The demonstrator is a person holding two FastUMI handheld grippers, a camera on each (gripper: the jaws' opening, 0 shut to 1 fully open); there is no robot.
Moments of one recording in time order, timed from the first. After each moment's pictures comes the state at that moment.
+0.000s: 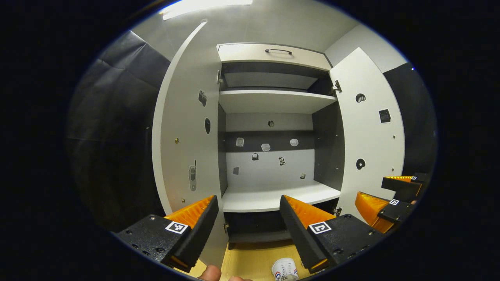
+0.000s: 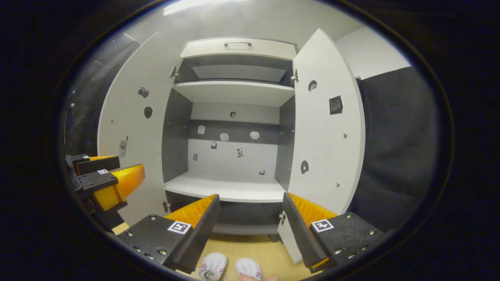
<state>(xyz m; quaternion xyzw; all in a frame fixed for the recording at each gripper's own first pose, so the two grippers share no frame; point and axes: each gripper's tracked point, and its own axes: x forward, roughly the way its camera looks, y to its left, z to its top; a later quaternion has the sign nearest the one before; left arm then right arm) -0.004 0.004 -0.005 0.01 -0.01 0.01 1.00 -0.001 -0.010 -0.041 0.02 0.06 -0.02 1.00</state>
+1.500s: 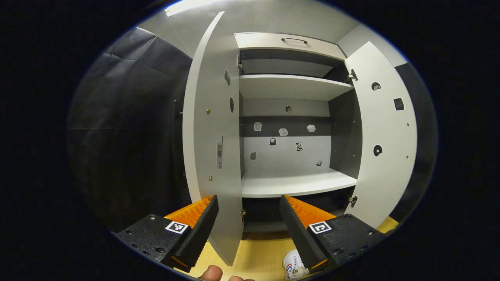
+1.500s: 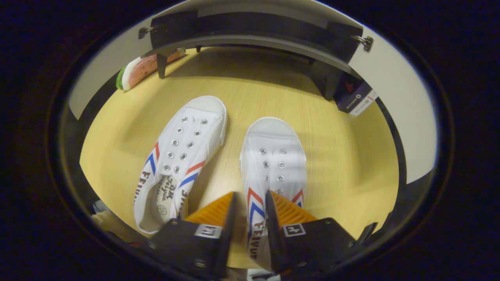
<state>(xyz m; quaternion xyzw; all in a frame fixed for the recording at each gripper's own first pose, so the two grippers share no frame) -0.015 0.048 -0.042 0.01 0.04 0.06 1.00 -0.066 0.014 -0.491 -0.09 0.55 0.07 0.83</state>
